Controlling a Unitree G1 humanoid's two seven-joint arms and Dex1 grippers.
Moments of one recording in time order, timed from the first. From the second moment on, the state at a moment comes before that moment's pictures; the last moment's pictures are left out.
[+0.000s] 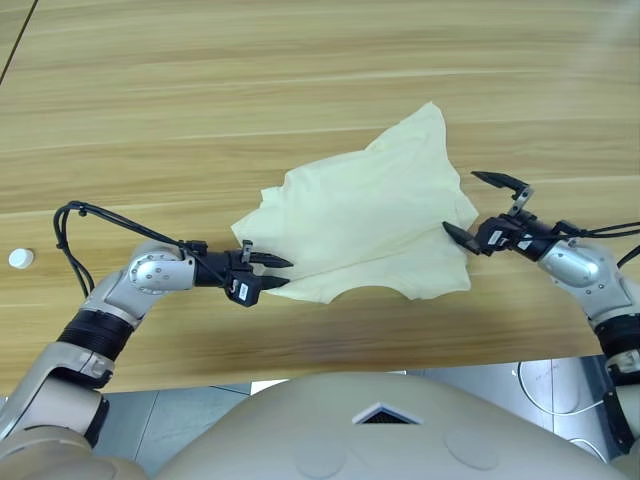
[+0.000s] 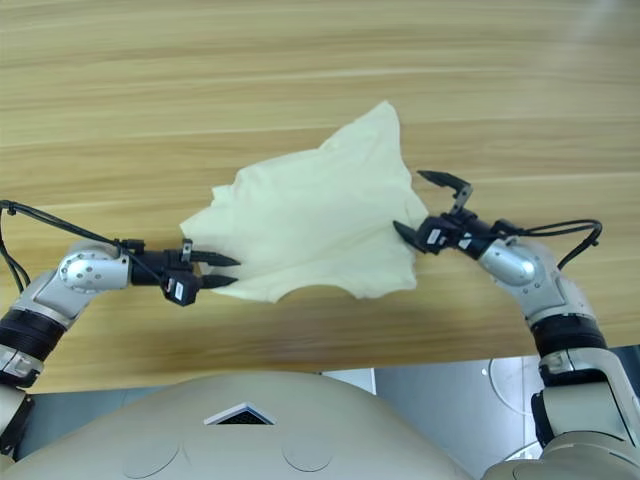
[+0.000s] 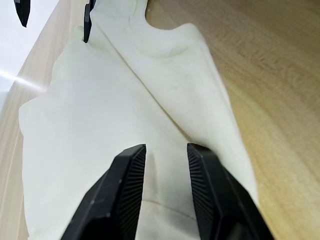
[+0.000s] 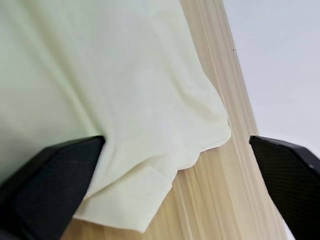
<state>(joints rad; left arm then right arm) -0.10 0.81 -0.46 0.28 0.13 -0.85 -0.91 -0.09 -0.83 0.22 0.53 -0.30 -0.82 0.33</state>
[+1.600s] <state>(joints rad) 0.15 0.85 -0.30 0.05 0.17 -0.77 -0.86 0.56 -0.92 -0.01 -0.09 -0.23 -0.73 0.58</state>
